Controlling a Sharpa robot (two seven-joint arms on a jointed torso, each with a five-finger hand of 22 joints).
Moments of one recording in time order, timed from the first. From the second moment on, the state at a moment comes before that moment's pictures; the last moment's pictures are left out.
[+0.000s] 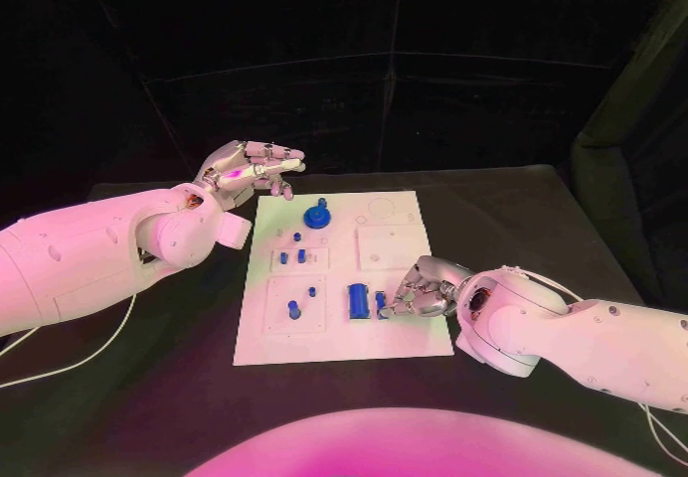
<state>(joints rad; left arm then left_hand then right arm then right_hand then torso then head) 1.21 -0.85 -0.09 1.37 -0.06 -0.06 0.42 1.32 -0.05 0.31 -0.06 0.05 1.01 0.18 0.16 0.07 1.04 0.11 0.29 0.07 1.18 0.03 1.01 0.46 0.17 1.16 0.13 0.59 0.64 0.99 -0.87 -0.06 1.82 -1.26 -0.33 -0.57 1.23 -0.06 -0.07 0.16 0.20 1.13 0.06 0.20 0.39 1.43 -0.02 1.18 1.30 1.46 -0.08 1.46 1.31 0.06 1.47 0.03 1.45 1.31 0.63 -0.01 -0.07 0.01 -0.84</state>
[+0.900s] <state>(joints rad) 1.21 -0.85 -0.09 1.37 -0.06 -0.06 0.42 1.32 -0.05 0.31 -0.06 0.05 1.01 0.18 0.16 0.07 1.04 0.11 0.29 0.07 1.18 0.03 1.01 0.46 0.17 1.16 0.13 0.59 0.64 0.99 -0.81 -0.06 1.74 -1.31 -0.30 -0.56 1.26 -0.03 -0.08 0.14 0.20 1.13 0.06 0.20 0.40 1.43 -0.02 1.18 1.30 1.46 -0.08 1.46 1.31 0.06 1.47 0.03 1.45 1.31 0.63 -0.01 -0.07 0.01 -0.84</state>
